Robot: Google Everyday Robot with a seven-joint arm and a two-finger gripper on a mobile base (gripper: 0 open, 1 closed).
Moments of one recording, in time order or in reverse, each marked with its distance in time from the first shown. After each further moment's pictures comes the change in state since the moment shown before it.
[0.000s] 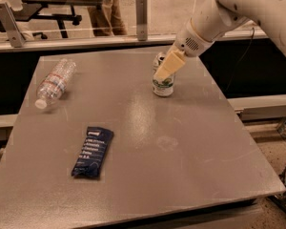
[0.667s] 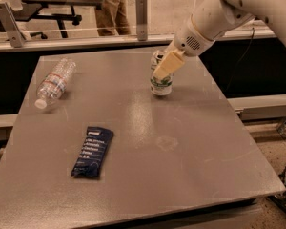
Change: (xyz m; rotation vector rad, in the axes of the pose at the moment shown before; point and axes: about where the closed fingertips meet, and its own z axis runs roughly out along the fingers) arm -0.012 0.024 -0.011 -0.039 -0.035 -0.060
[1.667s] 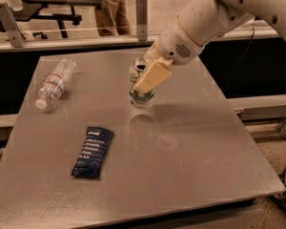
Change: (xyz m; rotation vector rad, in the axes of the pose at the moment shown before) arm -0.039 0.089 -0.011 -0.135 -0.076 -0.184
